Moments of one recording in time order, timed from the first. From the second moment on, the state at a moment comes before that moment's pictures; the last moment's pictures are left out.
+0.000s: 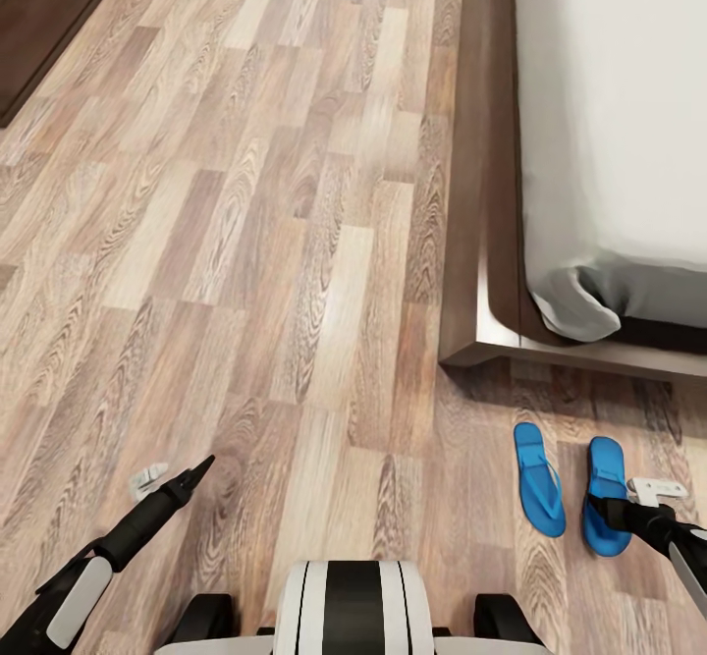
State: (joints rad) left arm -0.37 0.26 0.15 -0.79 0.73 0.09 -0.70; right arm -0.46 -0.44 -0.25 -0.69 -0.06 0.22 0.28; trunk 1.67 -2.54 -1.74
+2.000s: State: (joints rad) left arm -0.37 0.26 0.15 -0.79 0.73 0.09 -0.70; right arm -0.46 -0.44 -0.25 -0.76 -0.07 0.16 0.28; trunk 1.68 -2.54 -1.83
